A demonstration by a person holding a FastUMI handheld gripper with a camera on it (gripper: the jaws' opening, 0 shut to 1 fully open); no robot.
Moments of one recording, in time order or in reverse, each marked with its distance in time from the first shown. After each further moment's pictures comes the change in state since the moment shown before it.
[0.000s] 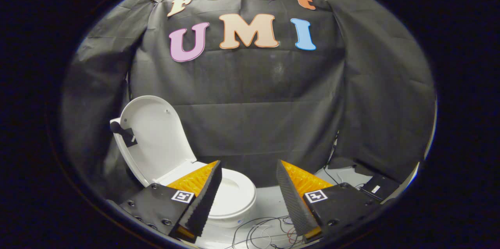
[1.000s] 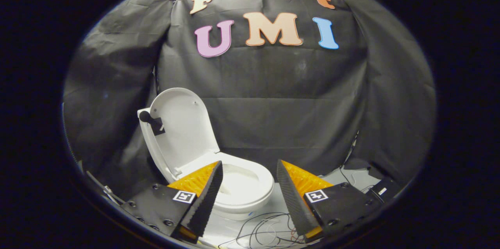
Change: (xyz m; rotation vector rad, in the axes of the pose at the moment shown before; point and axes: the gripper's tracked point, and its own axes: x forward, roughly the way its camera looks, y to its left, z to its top) arm -0.040 0.032 -0.006 -0.041 -0.005 0.162
